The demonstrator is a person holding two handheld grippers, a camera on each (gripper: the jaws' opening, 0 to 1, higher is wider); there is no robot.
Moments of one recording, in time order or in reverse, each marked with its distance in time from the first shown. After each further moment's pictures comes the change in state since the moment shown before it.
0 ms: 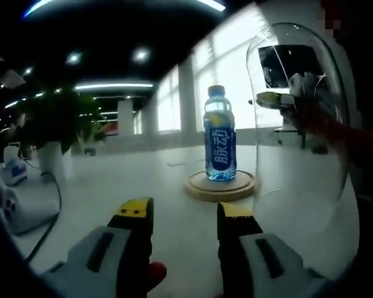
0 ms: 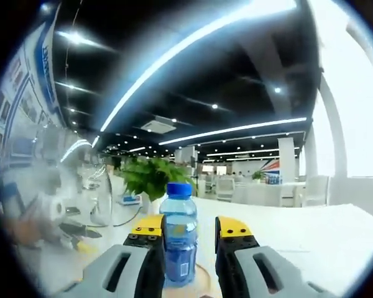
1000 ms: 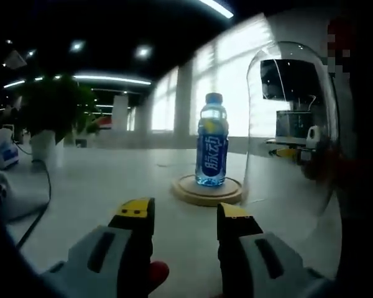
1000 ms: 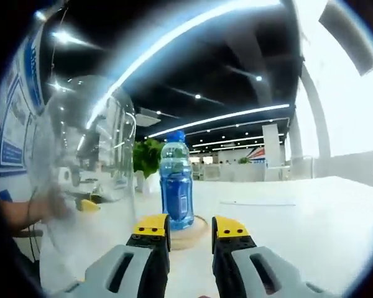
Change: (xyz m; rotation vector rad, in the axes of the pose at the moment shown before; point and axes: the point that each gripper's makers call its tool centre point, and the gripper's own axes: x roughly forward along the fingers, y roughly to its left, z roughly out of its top) left arm -0.006 -0.016 0.007 -0.109 -0.016 -0.064; right arm -0.085 0.007 -0.091 0.065 0.063 -0.119
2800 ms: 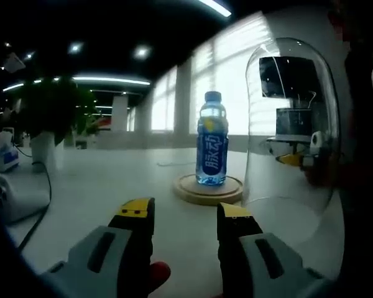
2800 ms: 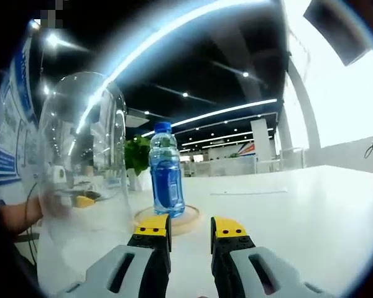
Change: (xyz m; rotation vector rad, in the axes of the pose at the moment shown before) left arm 0.003 0.008 -0.004 0.018 0.002 0.001; right arm -0.014 -0.005 -0.013 0.060 0.004 -0.058
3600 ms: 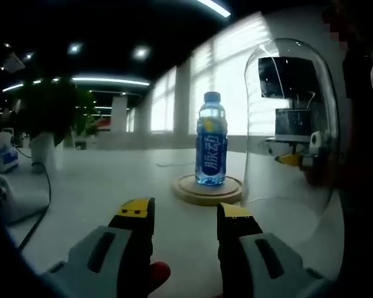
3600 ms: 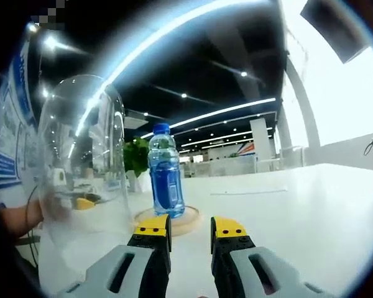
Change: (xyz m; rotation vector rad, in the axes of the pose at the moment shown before) left arm 0.000 -0.001 0.001 0.005 -0.002 -0.002; right arm 0.001 -0.010 -0.001 0.020 -0.004 -0.001
